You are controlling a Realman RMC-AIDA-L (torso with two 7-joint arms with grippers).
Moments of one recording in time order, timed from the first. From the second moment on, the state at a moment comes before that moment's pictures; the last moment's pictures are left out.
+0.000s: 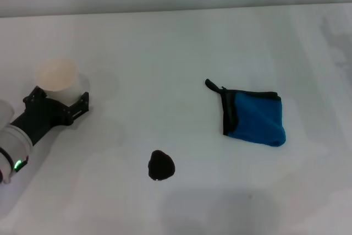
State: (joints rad) left arm -0.60 -2.10 0.90 -0.05 -2.15 -0.88 2.72; right arm 0.53 2.01 -0.44 -0.16 2.24 0.95 -2.67
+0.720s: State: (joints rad) left arm -0.50 -2.10 0.83 -0.16 -2.16 -1.08 2.69; right arm 0.53 2.01 -0.44 -0.17 2.24 0.95 -2.67
